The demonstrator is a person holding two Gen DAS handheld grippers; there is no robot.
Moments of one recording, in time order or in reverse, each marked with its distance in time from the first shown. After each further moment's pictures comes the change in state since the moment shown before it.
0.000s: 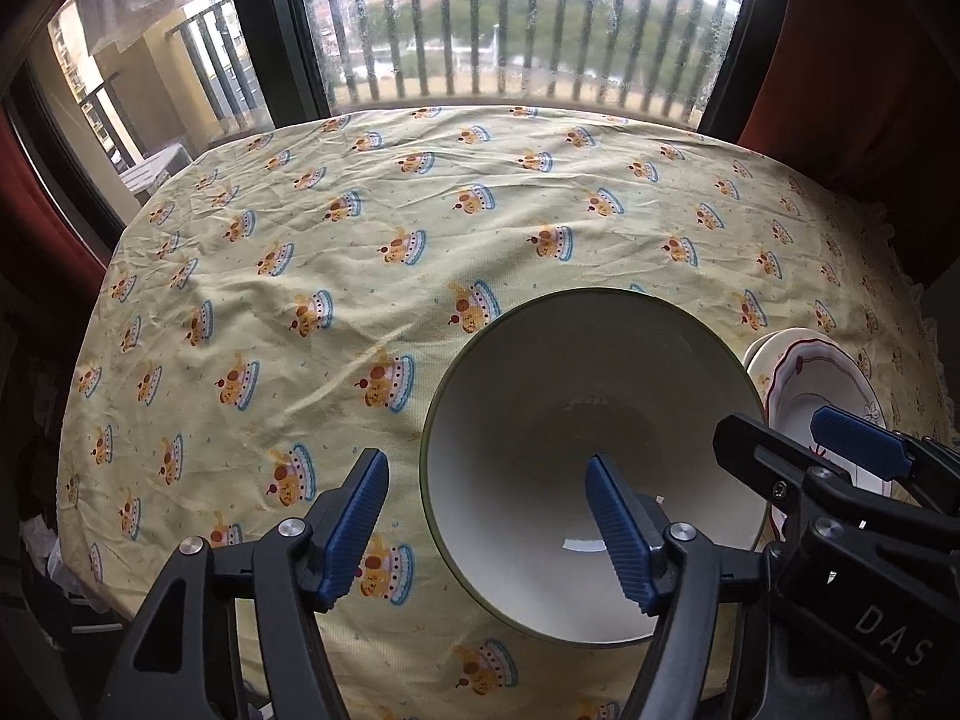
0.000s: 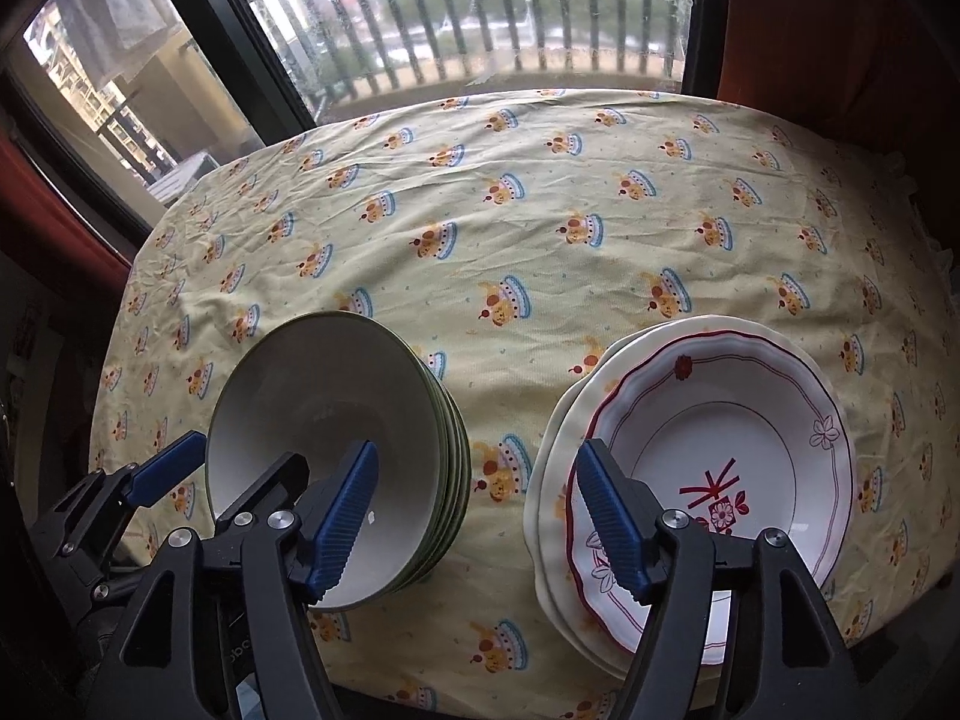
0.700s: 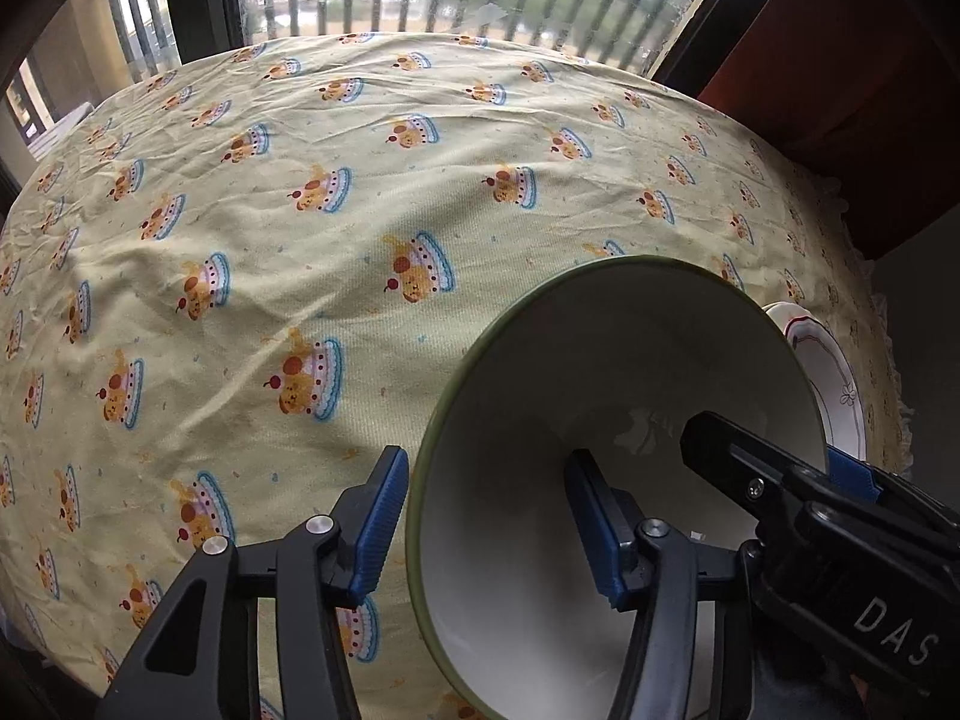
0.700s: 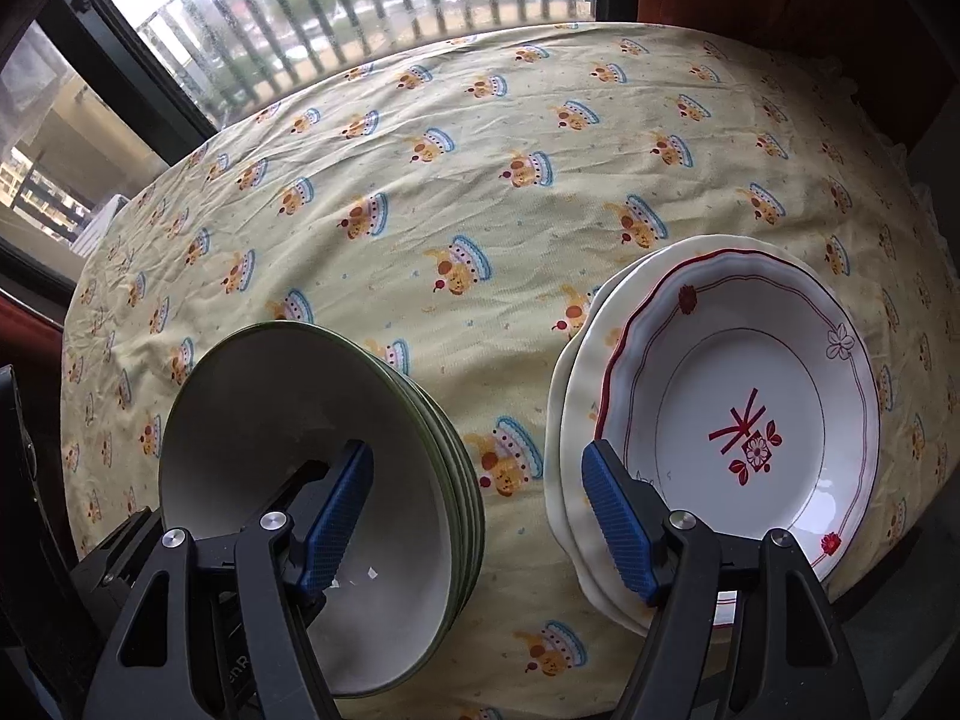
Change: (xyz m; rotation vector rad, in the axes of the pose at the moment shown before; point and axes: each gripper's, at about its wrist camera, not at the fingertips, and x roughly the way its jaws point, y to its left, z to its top) left arm 0.058 0.018 0.015 0.036 0.142 -0.251; right arm 0.039 0.008 0.004 0.225 0.085 -0.124
